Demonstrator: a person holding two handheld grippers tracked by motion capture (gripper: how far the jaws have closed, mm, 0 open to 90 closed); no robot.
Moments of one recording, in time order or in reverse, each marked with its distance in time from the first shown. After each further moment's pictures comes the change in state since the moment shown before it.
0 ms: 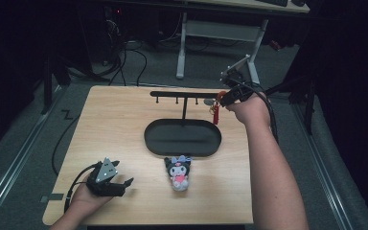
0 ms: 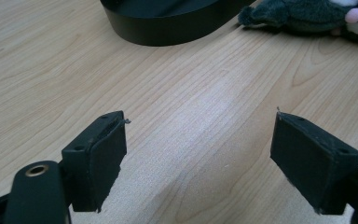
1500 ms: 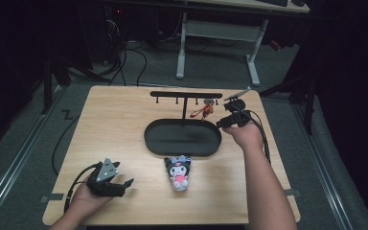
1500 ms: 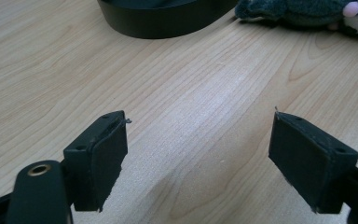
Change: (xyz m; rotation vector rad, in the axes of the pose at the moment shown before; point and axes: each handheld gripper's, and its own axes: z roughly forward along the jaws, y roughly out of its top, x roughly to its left) left arm 0.000 -0.001 0.002 0.024 -0.027 -0.012; right arm -0.006 -0.067 0.082 -0.026 0.071 0.119
